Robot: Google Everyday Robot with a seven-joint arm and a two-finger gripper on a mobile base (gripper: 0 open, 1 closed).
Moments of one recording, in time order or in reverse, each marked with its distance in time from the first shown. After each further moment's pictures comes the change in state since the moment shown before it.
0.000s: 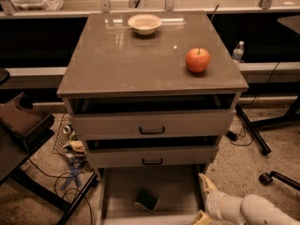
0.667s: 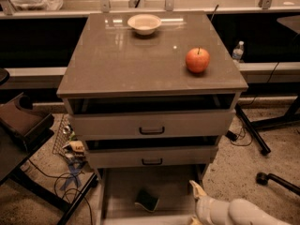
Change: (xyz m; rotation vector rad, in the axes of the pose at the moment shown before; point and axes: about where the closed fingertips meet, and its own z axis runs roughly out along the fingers) arm 0.015 0.032 0.049 -0.057 -0.023 0.009
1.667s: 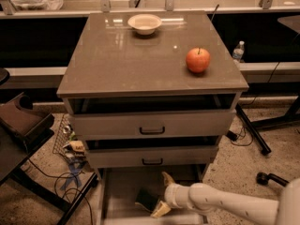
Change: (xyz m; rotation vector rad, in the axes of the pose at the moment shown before) arm -0.025 -0.015 0.149 -0.050 -0.033 0.029
